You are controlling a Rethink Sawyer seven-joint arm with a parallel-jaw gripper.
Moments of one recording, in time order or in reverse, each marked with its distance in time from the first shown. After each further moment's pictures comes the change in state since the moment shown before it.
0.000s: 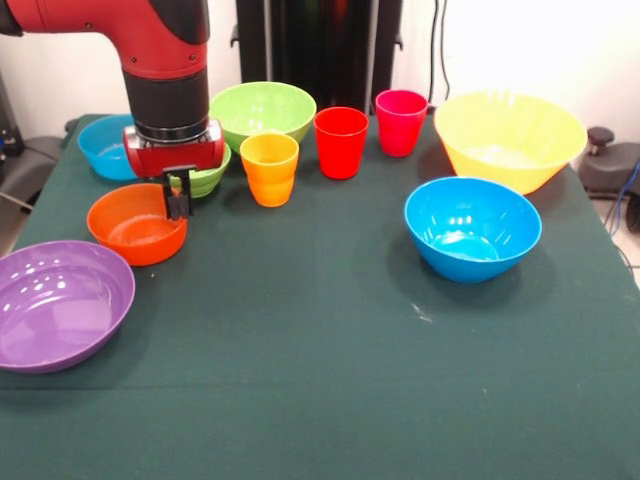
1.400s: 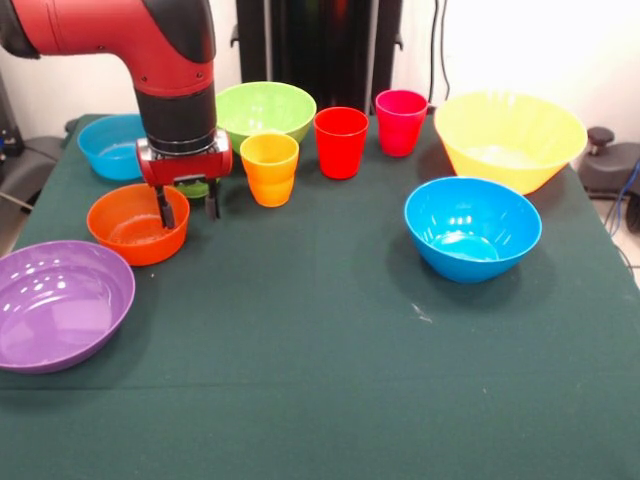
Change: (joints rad) arm 0.014 0.061 -0.063 -0.001 -0.004 -0.052 0.000
